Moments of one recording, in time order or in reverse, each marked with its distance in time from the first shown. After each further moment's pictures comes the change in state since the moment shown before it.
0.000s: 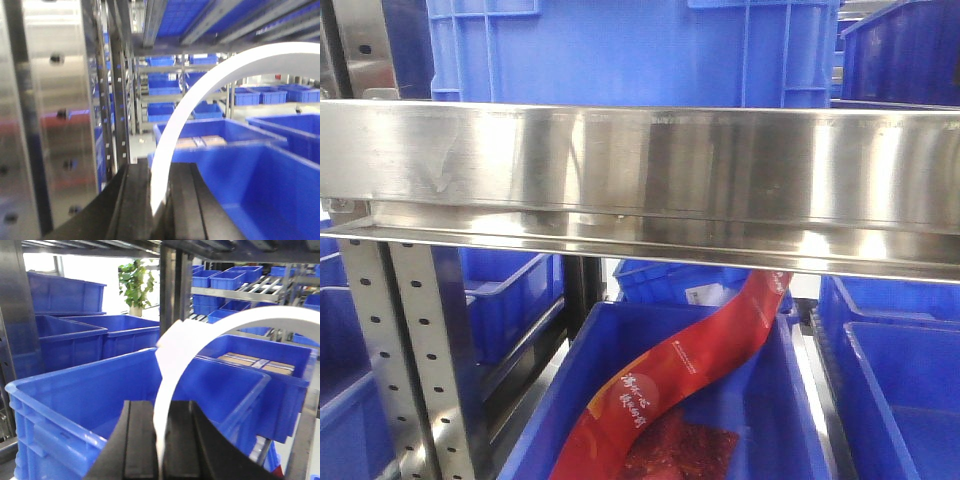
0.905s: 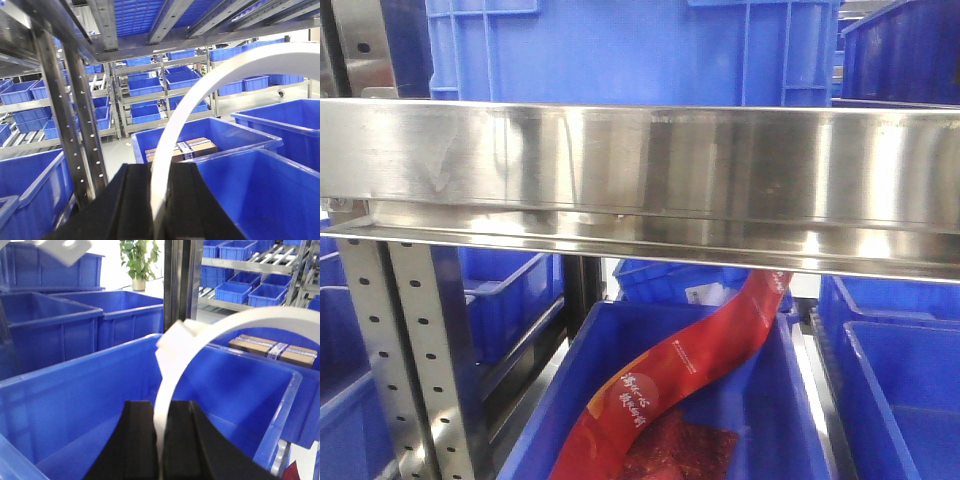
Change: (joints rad) left arm -0.086 0.453 -0.404 0.101 -0.015 0.000; right arm 0.008 0.354 -0.244 0.000 0.000 0.000
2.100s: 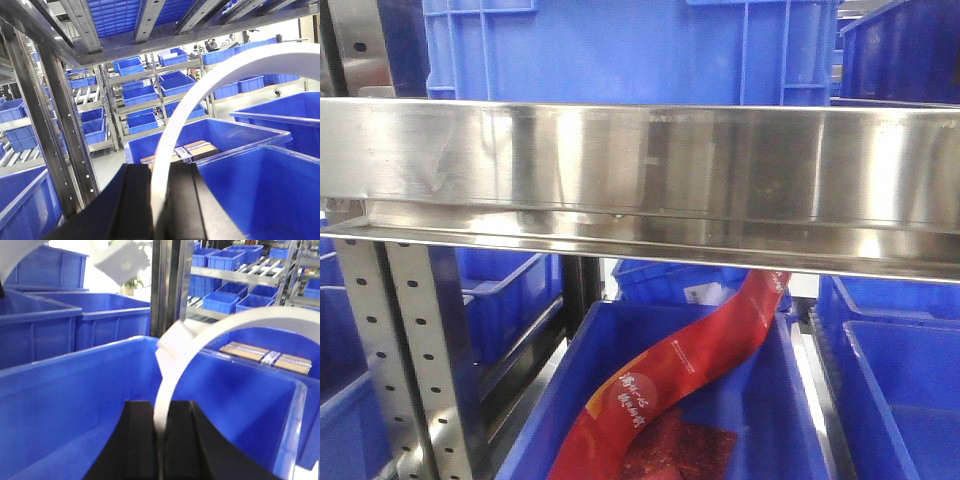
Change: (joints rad) left arm 0.000 0.193 -0.061 0.067 -0.172 0.000; right arm 0.001 0.192 -0.006 -0.037 -0.243 -0.002
